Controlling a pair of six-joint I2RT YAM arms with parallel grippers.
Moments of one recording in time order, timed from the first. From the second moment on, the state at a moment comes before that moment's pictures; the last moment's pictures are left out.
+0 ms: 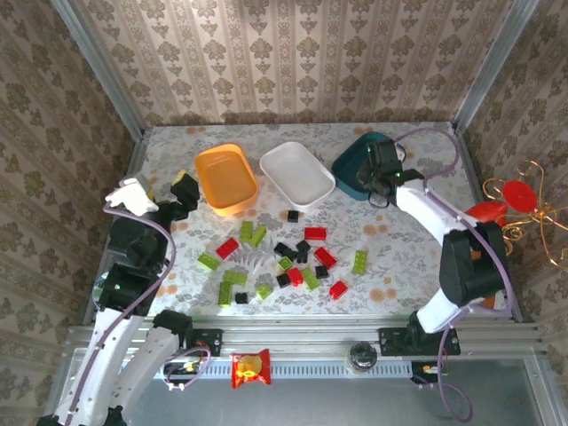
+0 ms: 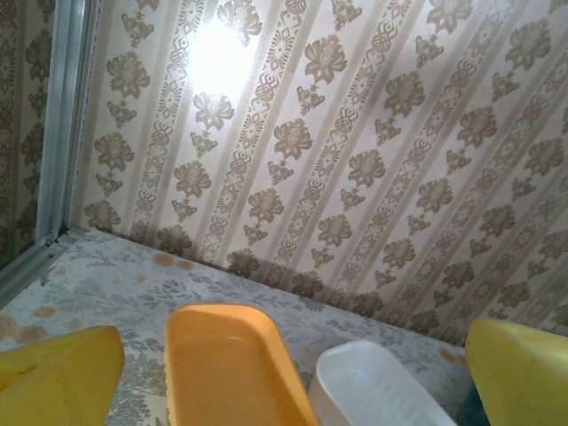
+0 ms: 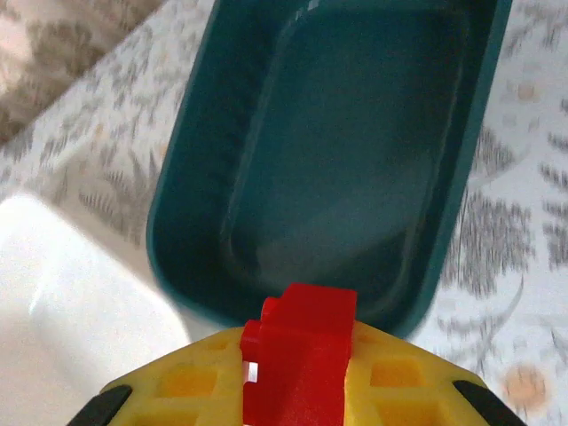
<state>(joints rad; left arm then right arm) -0.34 0.54 0.76 -0.17 -0.25 -0.41 0.22 1.64 1.20 -0.37 0.17 0.78</state>
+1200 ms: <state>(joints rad) -0.23 0.73 0.58 -0.37 0.11 -0.59 0.43 1.26 0.73 -0.72 0.10 0.88</state>
